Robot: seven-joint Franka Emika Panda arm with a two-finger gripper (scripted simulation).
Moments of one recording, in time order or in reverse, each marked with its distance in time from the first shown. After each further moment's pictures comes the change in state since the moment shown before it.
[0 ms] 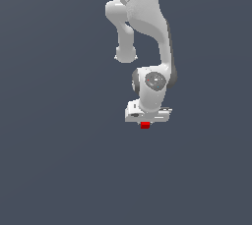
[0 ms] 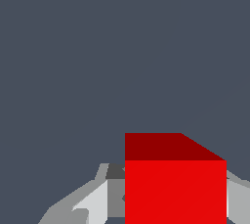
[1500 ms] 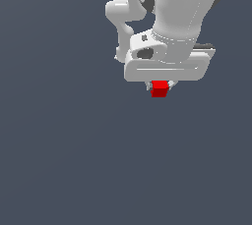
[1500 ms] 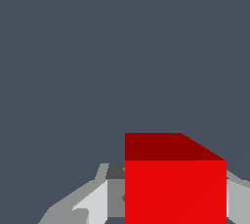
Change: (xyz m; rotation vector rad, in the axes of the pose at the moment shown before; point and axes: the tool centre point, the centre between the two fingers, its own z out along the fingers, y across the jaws) arm 0.040 -0.001 -0.295 0.000 0.003 0.000
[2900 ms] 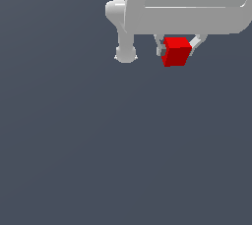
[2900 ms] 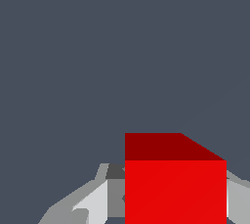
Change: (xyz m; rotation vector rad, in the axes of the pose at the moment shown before) arm 0.025 -0.001 -0.130 0.000 -0.001 0.001
